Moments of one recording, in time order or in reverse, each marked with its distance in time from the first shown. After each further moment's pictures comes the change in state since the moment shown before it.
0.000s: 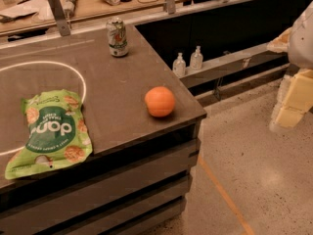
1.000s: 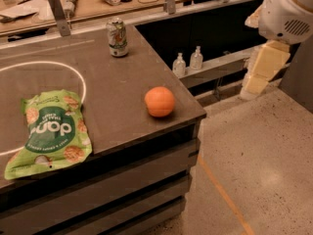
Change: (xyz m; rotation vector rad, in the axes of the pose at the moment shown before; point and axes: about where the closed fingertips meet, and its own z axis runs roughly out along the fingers) arm -0.046 -0.062 0.012 0.068 -0.059 -0.030
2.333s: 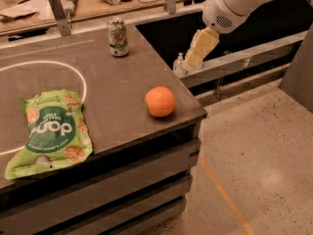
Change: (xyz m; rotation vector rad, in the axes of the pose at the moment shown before) arm -0.100 -0.093 0.077 0.125 -0.256 0.036
